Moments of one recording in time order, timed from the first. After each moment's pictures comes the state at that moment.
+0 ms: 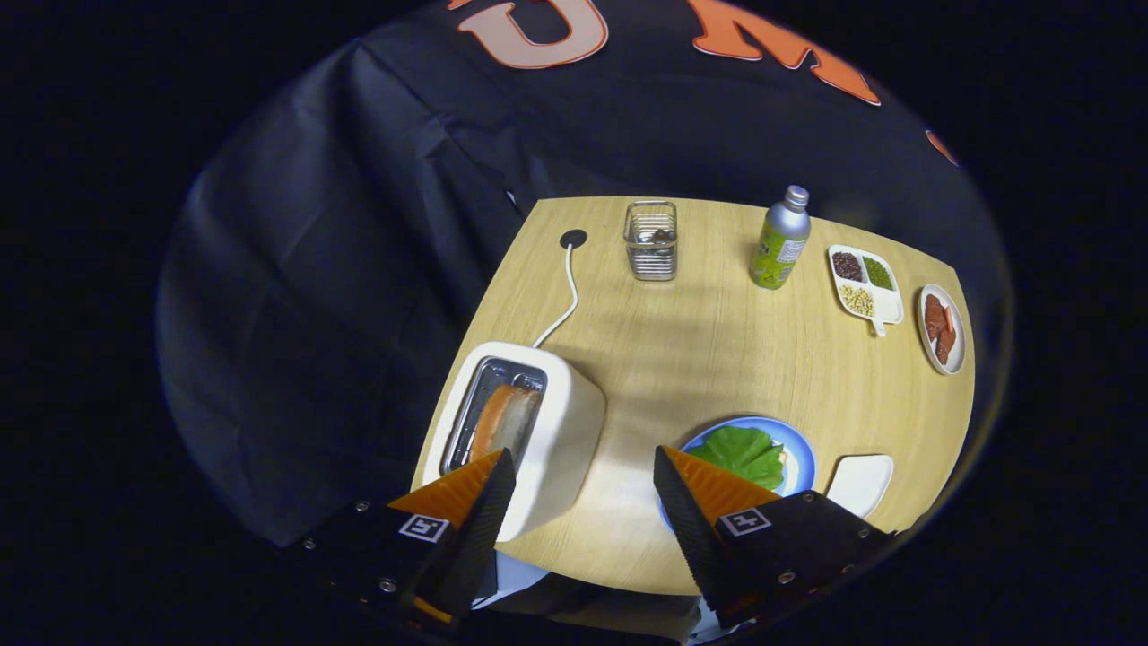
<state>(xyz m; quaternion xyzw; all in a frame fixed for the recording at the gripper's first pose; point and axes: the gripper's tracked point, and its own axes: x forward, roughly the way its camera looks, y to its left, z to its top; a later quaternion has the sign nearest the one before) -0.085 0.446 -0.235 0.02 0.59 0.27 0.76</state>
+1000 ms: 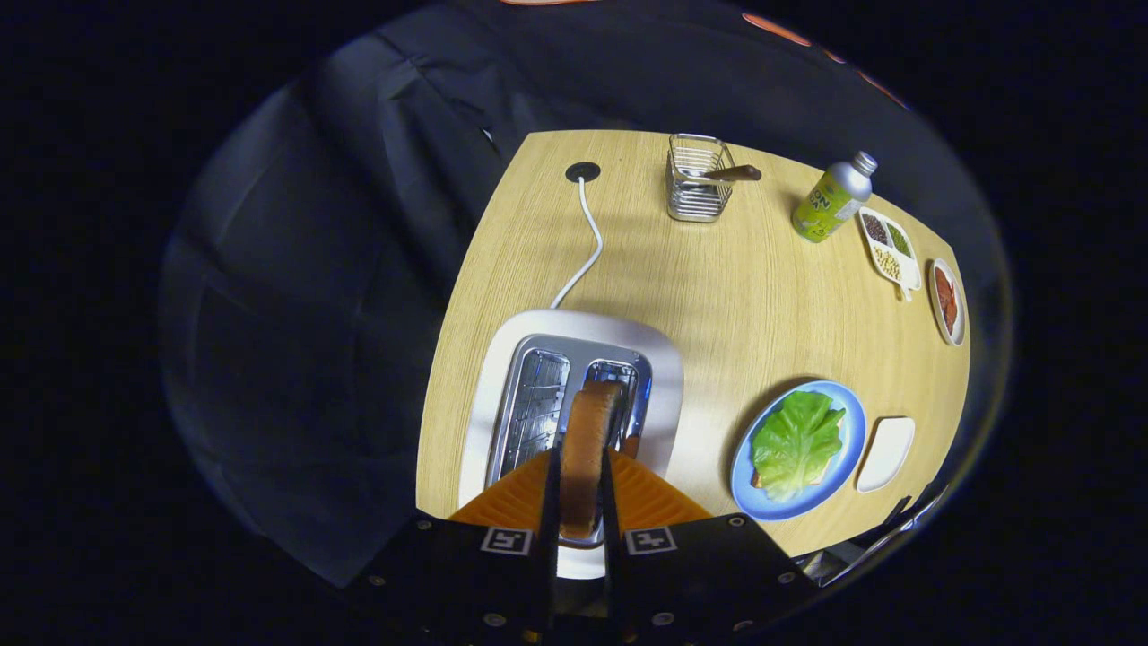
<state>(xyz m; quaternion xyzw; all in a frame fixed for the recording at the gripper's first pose) -0.107 0.519 -0.292 -0.03 0.67 0.19 0.72</state>
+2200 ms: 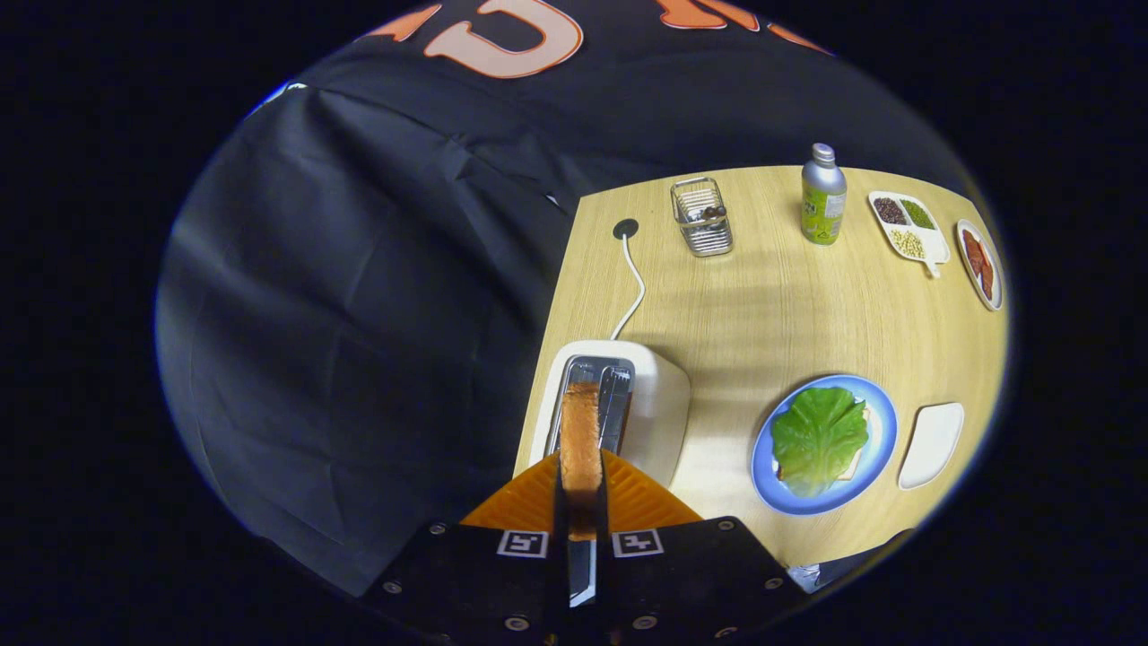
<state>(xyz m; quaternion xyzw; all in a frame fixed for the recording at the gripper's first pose) -0.098 0.446 -0.195 0.17 0.60 0.30 0.72</state>
